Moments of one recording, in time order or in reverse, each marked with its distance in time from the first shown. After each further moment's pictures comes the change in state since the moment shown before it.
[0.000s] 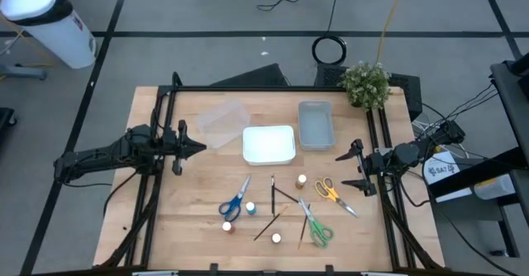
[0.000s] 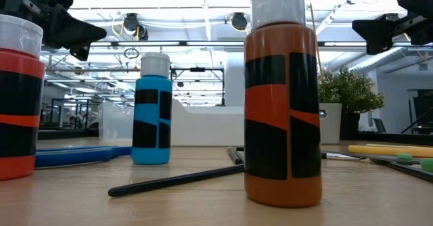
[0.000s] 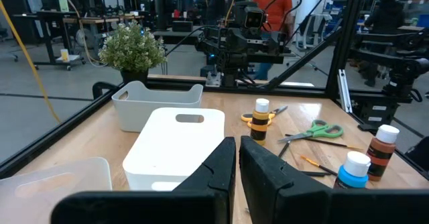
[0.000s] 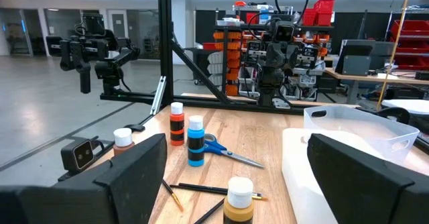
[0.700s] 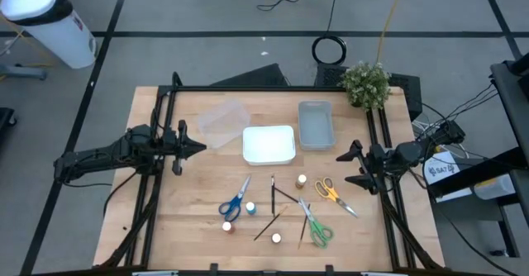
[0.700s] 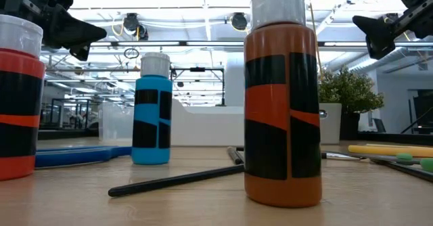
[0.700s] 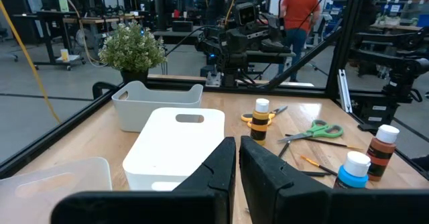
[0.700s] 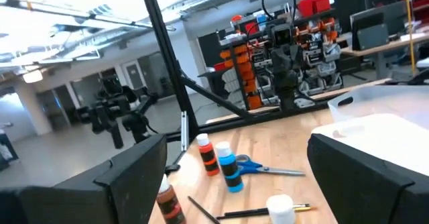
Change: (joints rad) left arm 0.000 0.000 0.000 0.000 0.000 0.000; right arm 0.000 0.000 0.000 0.084 -0.001 0.314
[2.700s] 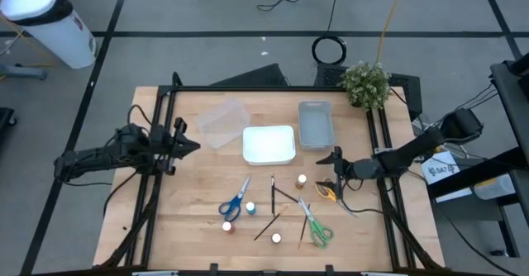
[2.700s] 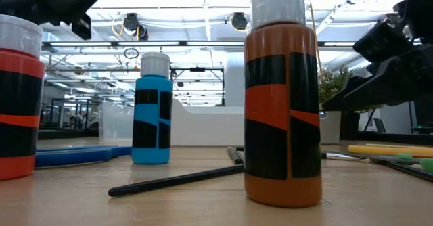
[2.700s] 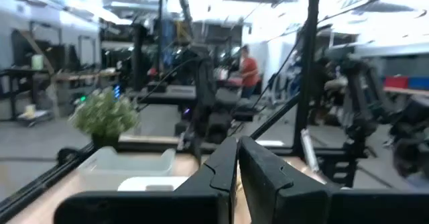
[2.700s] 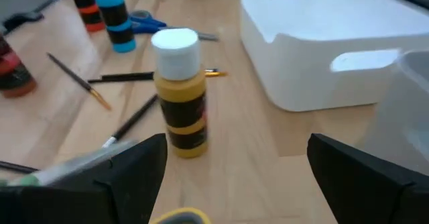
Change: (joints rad) left arm -0.022 0.000 -0.001 0.276 0.082 -0.077; right arm -0.137 1.154 0.002 0.596 0.070 -0.066
